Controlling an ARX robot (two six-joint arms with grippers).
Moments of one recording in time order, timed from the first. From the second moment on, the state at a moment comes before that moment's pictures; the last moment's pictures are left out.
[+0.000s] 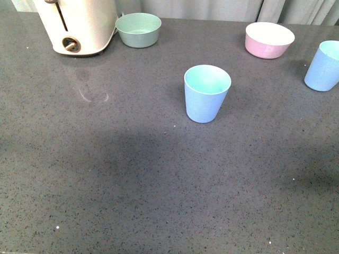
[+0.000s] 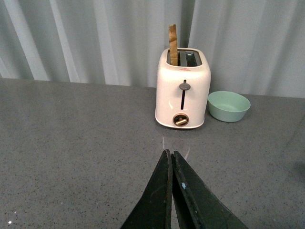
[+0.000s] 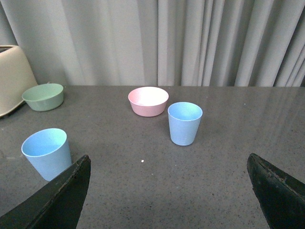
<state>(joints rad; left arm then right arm) 0.00 0.73 0.06 0.67 -0.01 -0.01 0.00 0.01 0.02 0.00 0.00 0.00</state>
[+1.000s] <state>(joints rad) 0.00 0.23 0.02 0.24 0.00 -0.01 0.00 0.00 0.02 0.00 0.00 0.00</state>
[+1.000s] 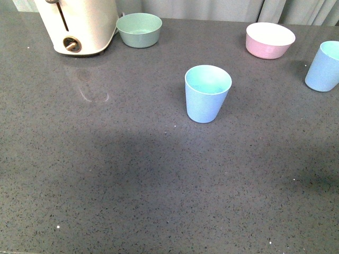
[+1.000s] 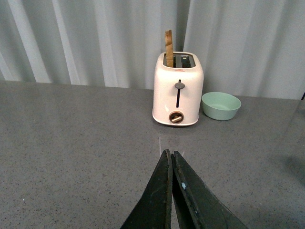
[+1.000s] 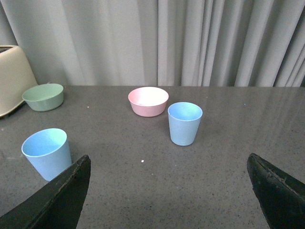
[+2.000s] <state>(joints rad) 0.00 0.01 0.02 0.00 0.00 -0.01 -0.28 1.29 0.58 0.17 -0.19 -0.39</state>
